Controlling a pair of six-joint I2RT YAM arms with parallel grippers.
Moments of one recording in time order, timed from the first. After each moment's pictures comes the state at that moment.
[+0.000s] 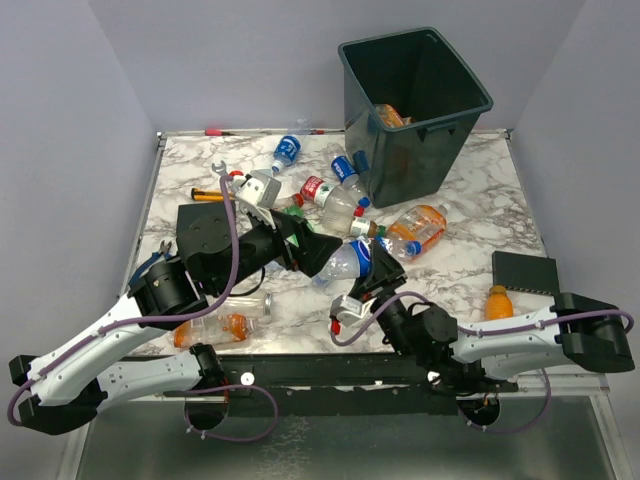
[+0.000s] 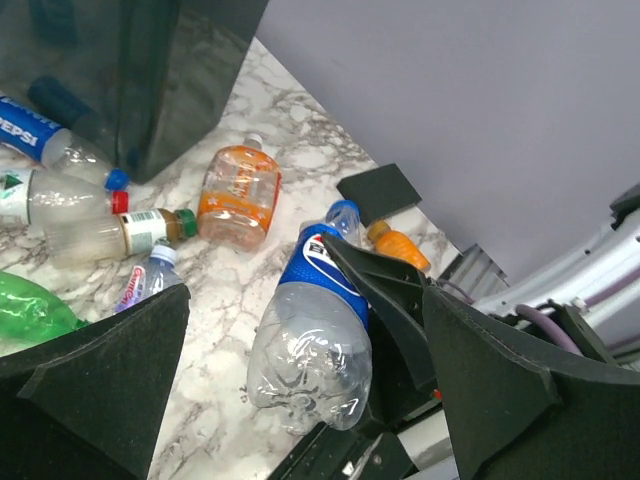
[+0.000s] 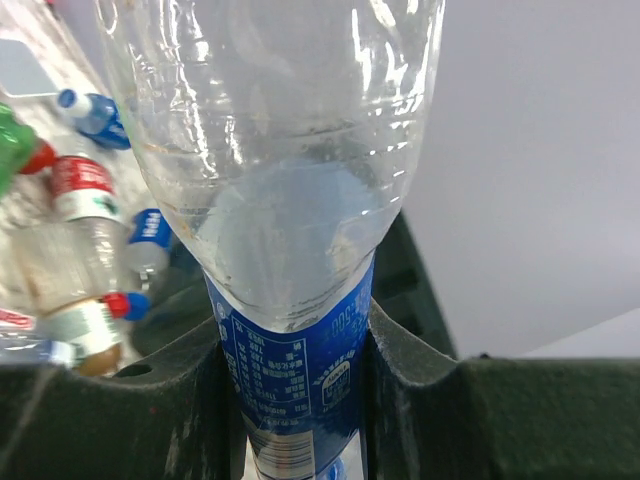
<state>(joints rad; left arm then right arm) -1.03 0.86 1.17 -0.39 -0.17 -0.46 1.44 1.15 0.41 1.13 0.86 -1.44</state>
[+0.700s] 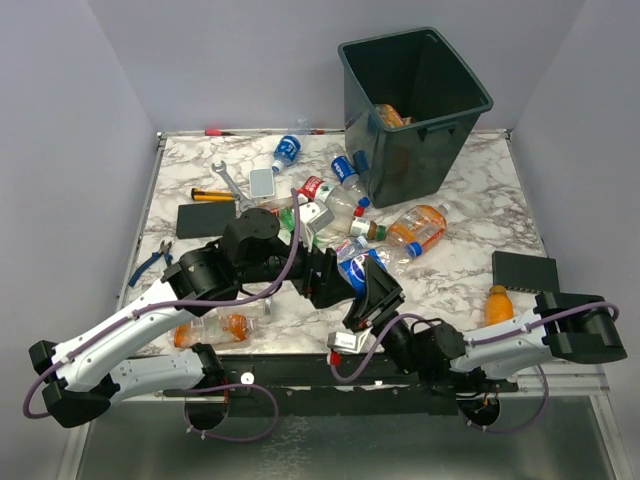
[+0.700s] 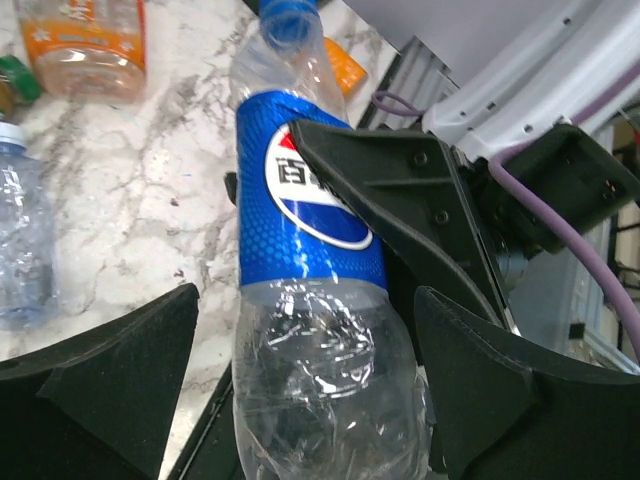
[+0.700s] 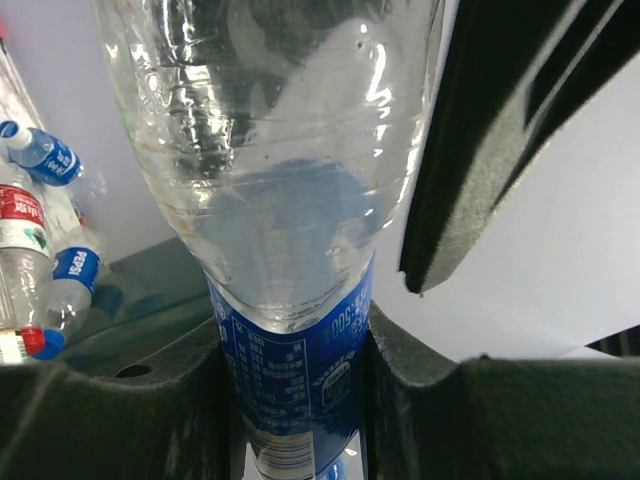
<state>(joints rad) -0.99 0.98 1.15 -0.53 0.30 -0.40 1.58 1.24 0.34 1.47 0.80 -1.89</state>
